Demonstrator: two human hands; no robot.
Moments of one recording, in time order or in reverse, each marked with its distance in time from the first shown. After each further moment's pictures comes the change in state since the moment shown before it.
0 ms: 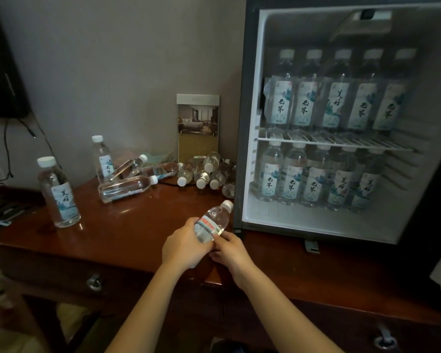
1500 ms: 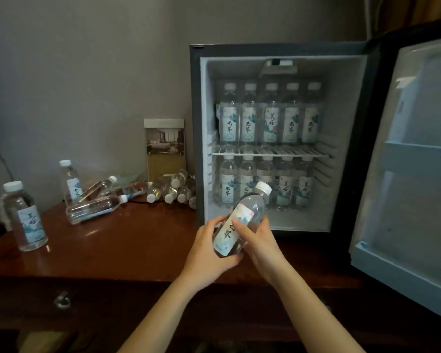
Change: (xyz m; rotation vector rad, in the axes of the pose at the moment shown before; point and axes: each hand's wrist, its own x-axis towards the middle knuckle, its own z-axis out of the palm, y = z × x) left_hand -0.090 0.098 0.013 -0.622 -0.140 0.416; right_hand -0.099 -0.039 -0.115 0.224 0.057 -0.406
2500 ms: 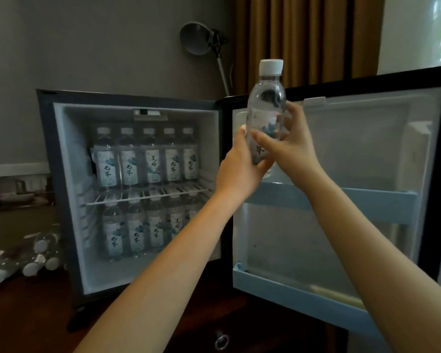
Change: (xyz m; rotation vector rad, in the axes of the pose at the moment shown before) left_hand 0.089 0.276 0.147 -0.067 -0.064 0.628; right_hand -0.066 -0.280 -0.125 -0.755 0.592 -0.785
